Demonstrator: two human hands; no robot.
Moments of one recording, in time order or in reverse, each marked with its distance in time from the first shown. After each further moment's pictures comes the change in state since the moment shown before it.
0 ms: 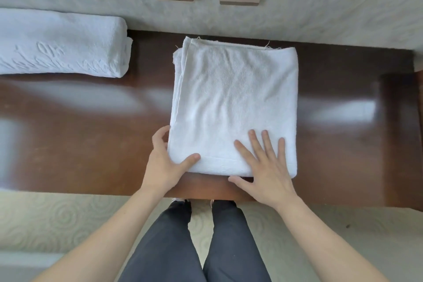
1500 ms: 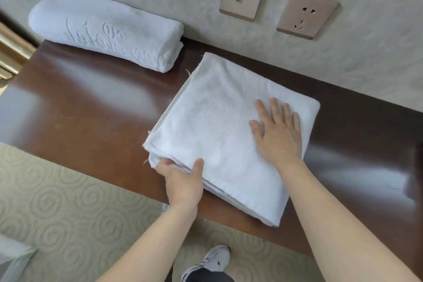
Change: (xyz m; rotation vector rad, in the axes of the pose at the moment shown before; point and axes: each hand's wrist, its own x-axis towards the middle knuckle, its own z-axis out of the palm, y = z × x) left_hand -0.019 0.007 0.051 -0.663 0.489 -0.456; right_hand 0.144 -0.003 -0.033 -0.098 0.147 0.101
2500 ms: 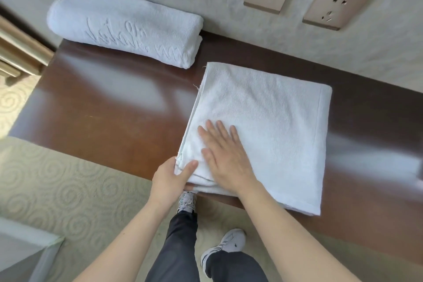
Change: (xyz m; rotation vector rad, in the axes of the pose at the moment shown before) left_hand 0.058 0.001 -0.112 0.280 -0.398 0.185; right_hand -0.068 -0.160 0.020 0.283 -0.089 -0.411
